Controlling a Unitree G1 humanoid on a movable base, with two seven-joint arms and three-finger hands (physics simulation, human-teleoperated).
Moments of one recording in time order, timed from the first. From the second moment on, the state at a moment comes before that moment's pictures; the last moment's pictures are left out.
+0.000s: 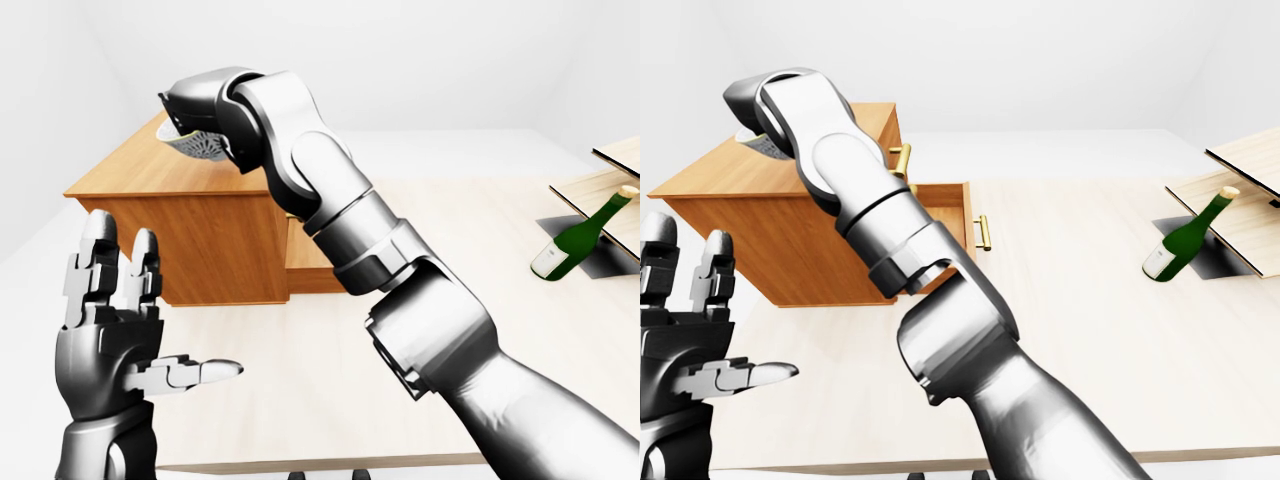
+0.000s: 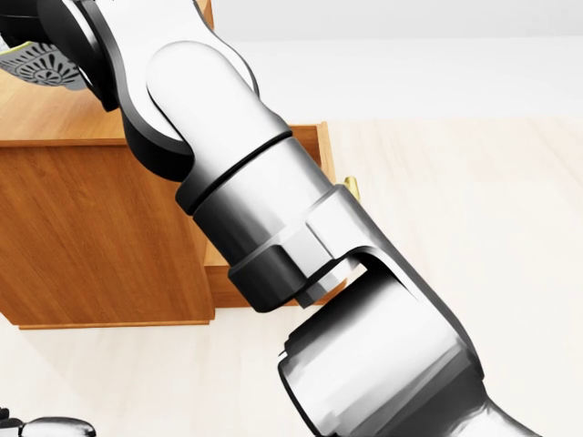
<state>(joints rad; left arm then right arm) 0.27 -0.05 0.34 -0.81 -0.31 0.09 -0.25 -1.61 0.21 0.14 0.81 -1.23 0.09 0.70</state>
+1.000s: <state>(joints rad) 0.28 -0.07 0.36 -0.86 -0.32 0.09 -0.27 -1.61 0.23 0.13 0.83 -1.21 0.09 0.70</state>
